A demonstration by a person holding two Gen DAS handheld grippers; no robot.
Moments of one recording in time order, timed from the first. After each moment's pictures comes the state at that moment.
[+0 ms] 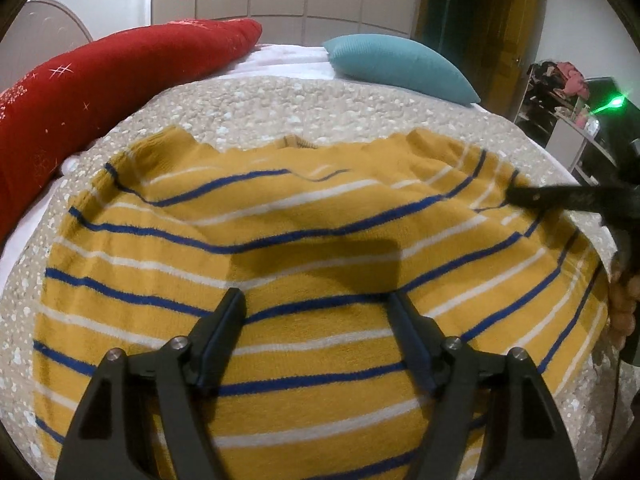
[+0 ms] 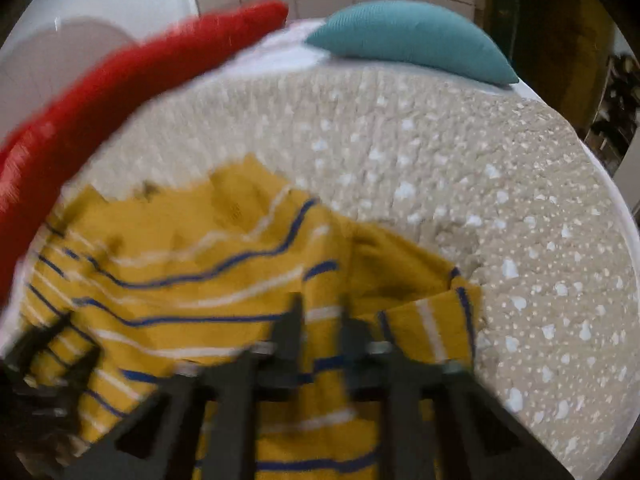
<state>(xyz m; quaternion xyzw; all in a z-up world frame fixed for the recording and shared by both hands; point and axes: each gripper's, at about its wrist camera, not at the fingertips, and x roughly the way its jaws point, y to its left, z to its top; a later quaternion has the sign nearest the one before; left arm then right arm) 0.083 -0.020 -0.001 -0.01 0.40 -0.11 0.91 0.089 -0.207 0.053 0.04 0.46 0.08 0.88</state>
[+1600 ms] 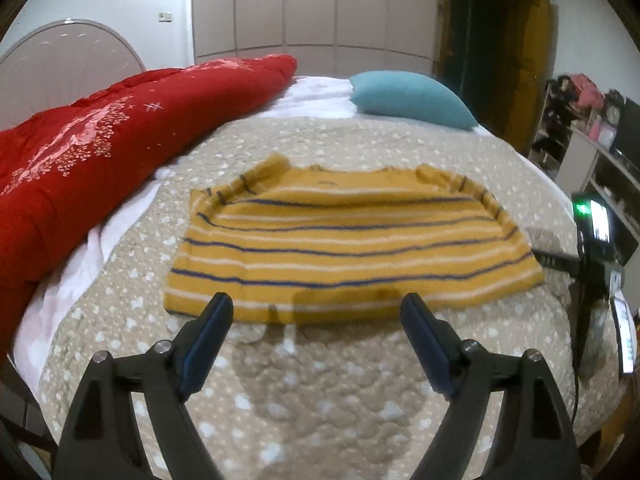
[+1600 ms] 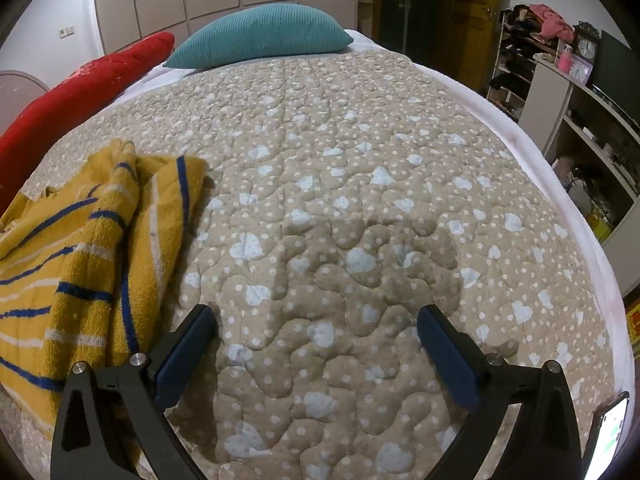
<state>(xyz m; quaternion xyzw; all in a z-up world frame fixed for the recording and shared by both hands) -0.057 -0.036 0.081 0.00 0.37 -0.04 0.93 -0.018 -0.327 0.014 0.05 0.44 -0.10 0.89</state>
